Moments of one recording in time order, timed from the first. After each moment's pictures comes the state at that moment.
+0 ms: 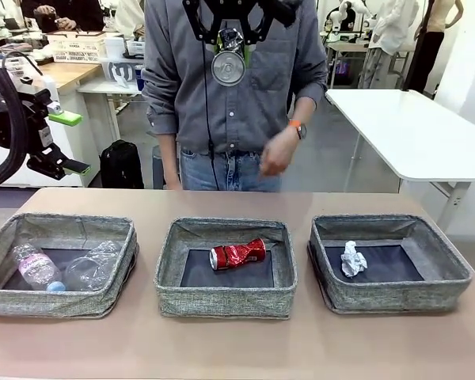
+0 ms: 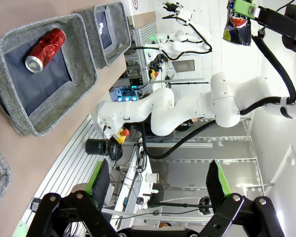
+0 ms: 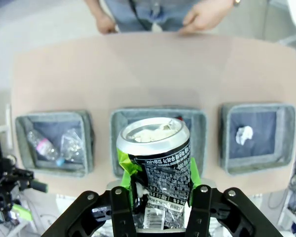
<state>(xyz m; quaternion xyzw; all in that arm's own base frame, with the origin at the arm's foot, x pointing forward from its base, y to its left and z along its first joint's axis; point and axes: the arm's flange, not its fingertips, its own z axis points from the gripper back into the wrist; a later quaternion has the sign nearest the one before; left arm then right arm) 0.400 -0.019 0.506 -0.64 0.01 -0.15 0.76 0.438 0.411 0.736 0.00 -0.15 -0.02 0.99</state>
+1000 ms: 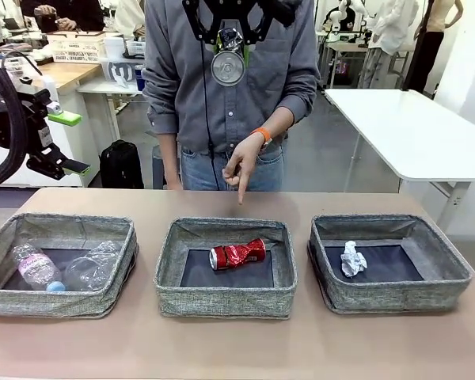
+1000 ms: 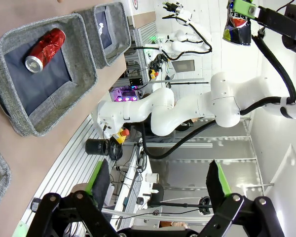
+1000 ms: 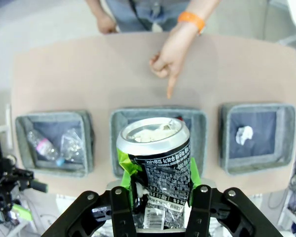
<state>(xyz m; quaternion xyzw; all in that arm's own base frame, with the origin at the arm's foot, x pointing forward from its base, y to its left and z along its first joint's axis) 0.400 -0.019 0.506 -0.64 0.01 -0.15 0.76 0.438 0.412 0.736 0.00 -0.15 -0.02 0.99</state>
